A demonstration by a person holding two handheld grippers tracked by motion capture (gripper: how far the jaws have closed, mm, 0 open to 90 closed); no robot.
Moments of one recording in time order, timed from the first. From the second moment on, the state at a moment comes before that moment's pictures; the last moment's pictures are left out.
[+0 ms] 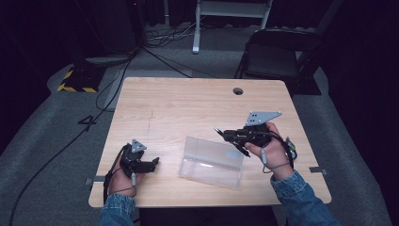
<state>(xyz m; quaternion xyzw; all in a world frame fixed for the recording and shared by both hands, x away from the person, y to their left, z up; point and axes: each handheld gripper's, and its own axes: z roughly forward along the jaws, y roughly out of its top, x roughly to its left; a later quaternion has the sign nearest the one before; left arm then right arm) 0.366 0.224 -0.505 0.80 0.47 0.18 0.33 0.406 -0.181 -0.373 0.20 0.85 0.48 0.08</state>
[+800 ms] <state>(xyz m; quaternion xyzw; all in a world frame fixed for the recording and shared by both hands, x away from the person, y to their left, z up) 0.366 0.224 -0.505 0.80 0.47 0.18 0.33 0.404 -0.145 -0.406 0.15 0.87 0.47 0.06</state>
